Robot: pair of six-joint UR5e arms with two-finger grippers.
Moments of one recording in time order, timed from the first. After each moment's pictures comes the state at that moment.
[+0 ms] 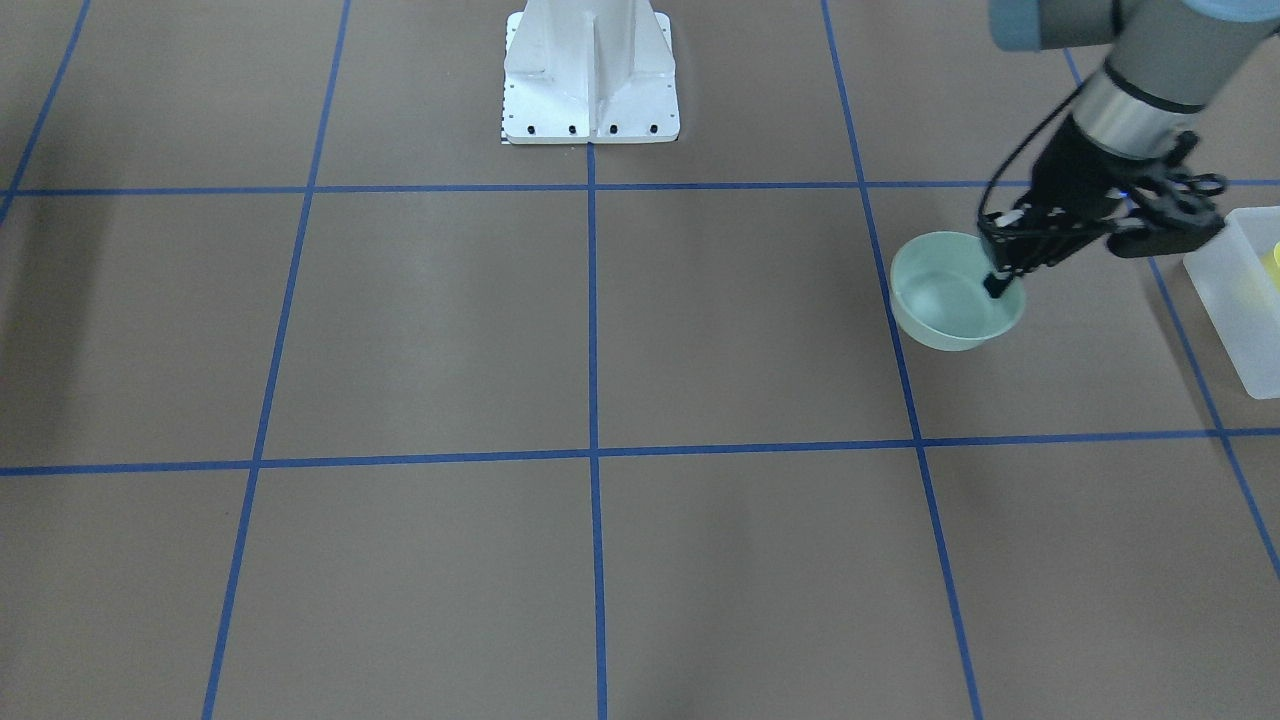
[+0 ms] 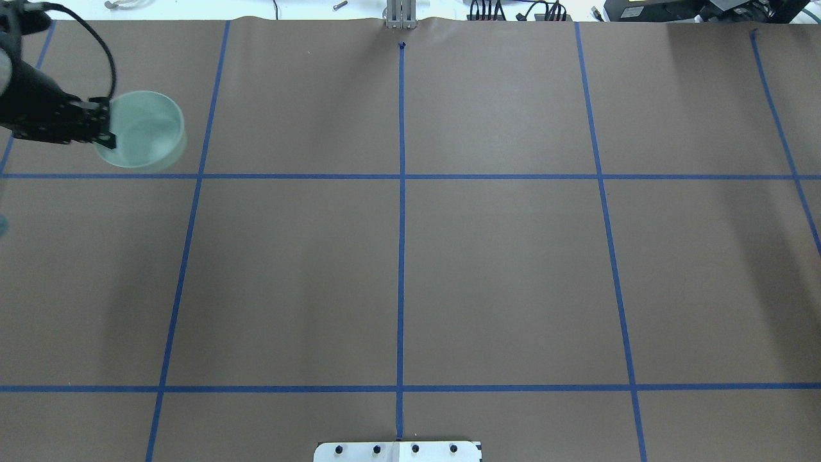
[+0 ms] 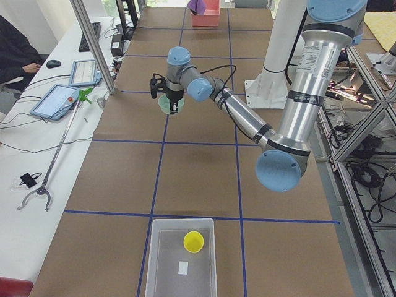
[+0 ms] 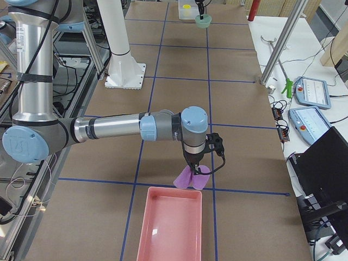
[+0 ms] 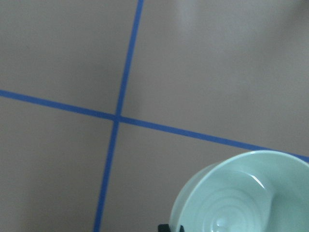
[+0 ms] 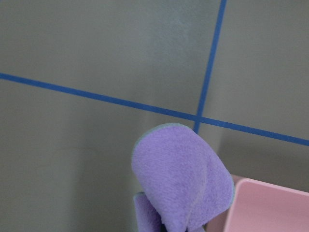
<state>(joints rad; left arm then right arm) -1.13 -1.79 -1.98 -1.63 -2.21 -0.91 1.64 -1.65 1.77 -1.67 2.27 -0.28</state>
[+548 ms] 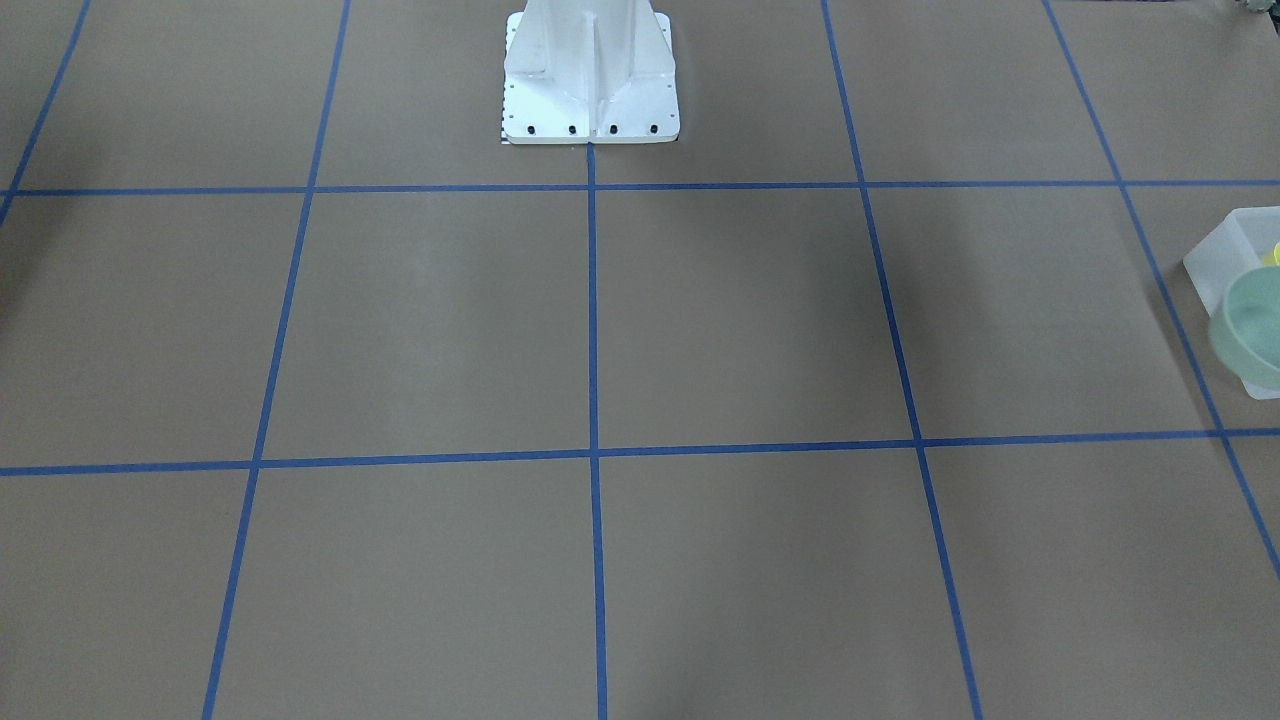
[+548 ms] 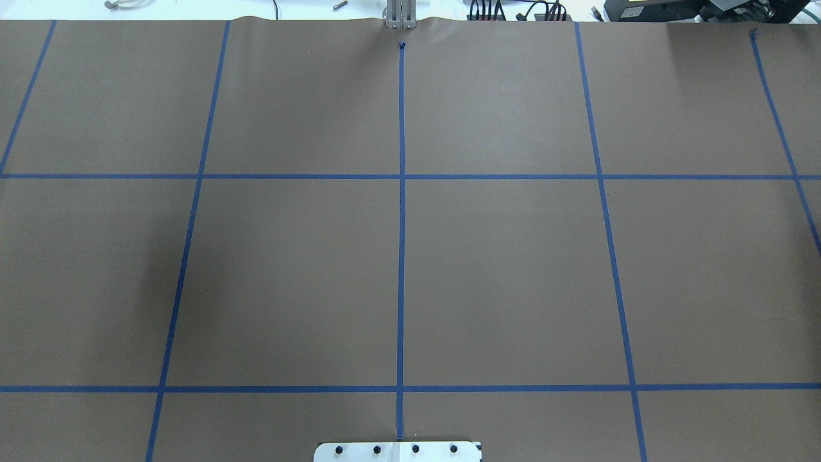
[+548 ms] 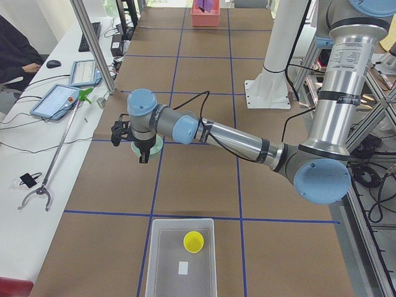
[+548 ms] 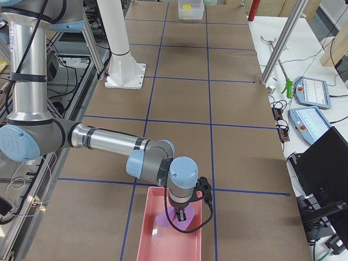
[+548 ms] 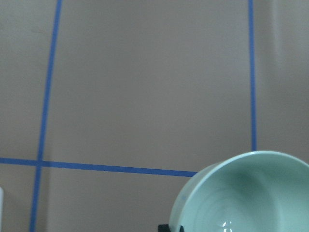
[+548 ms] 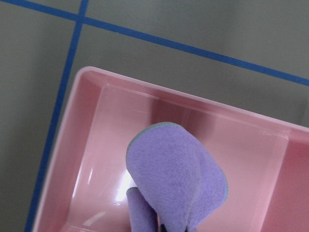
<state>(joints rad) -1.53 -1.75 -1.65 -1.63 -2.39 -0.30 1.76 -1.64 1.50 -1.61 2.23 -0.51</state>
